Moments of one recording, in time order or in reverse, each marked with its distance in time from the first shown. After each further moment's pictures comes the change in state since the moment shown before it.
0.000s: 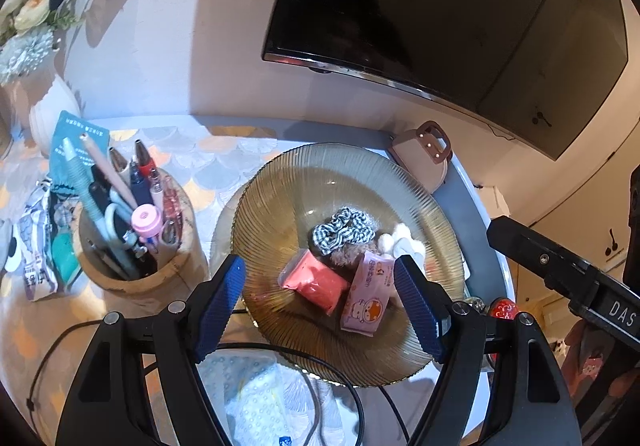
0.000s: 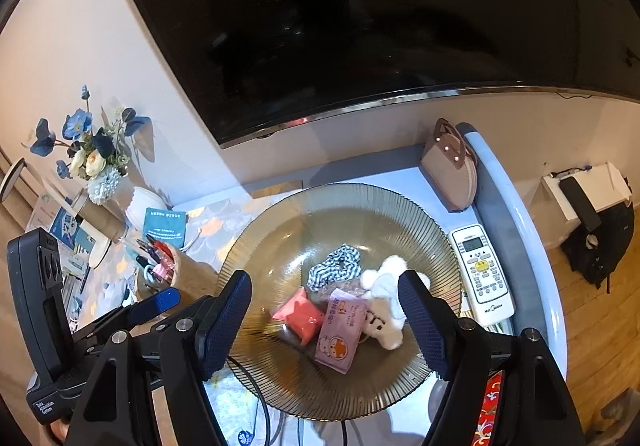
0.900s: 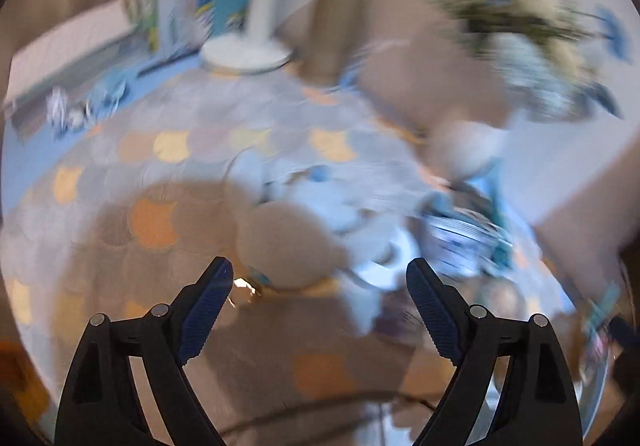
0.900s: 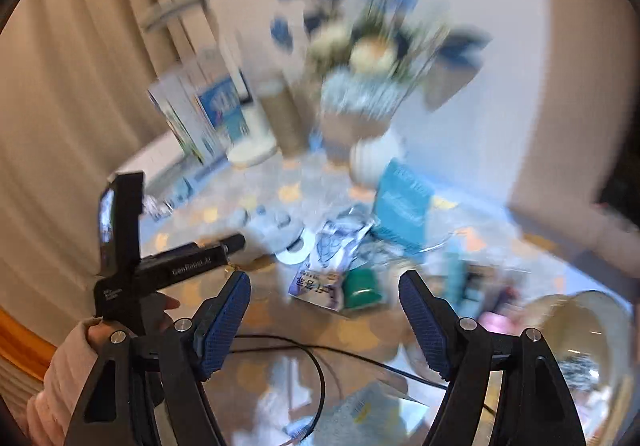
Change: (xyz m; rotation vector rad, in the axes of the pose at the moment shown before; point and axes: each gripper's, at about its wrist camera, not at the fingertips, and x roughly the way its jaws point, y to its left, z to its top) left arm -0.097 0.363 -0.078 -0.657 -0.189 0.508; right arm 0.085 0.299 -0.035 -0.574 0.136 0.401
